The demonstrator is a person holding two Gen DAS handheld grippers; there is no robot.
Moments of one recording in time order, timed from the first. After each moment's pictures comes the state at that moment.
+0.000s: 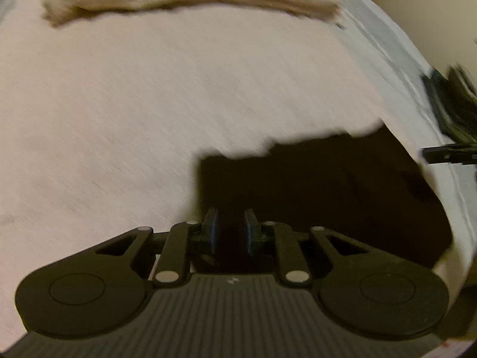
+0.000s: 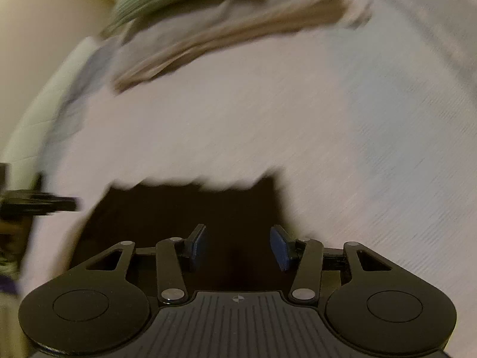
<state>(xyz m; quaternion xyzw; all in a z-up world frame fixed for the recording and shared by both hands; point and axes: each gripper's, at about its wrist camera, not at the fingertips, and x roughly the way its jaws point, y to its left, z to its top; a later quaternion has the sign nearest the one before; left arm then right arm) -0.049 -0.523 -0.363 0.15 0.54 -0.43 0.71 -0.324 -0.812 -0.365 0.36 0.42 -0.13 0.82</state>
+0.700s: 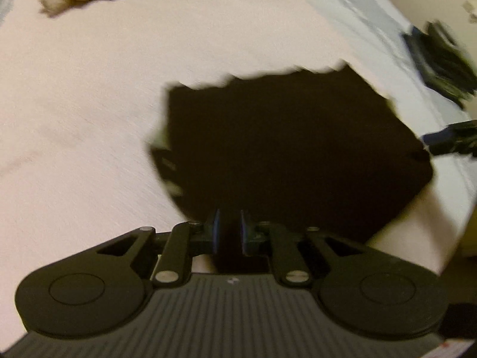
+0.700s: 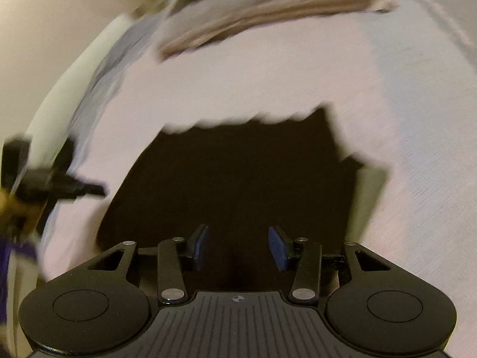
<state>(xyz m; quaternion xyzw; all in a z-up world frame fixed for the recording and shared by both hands) -0.151 -0.481 -0.341 0.19 0.55 -0.43 0.69 -0.366 -0.701 -0.344 0.32 0.45 -0.08 0.83</state>
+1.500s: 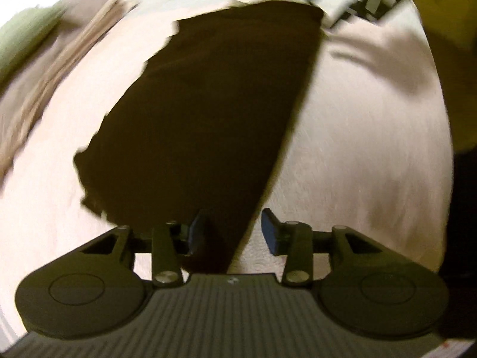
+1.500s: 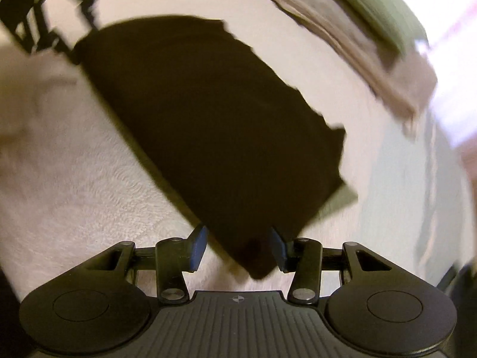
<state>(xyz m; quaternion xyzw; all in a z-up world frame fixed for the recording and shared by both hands) -0.311 -0.458 -0.383 0.48 0.27 -0.57 0.61 -0.392 -0.552 -0.398 -0.19 0.54 -0.11 0.81</state>
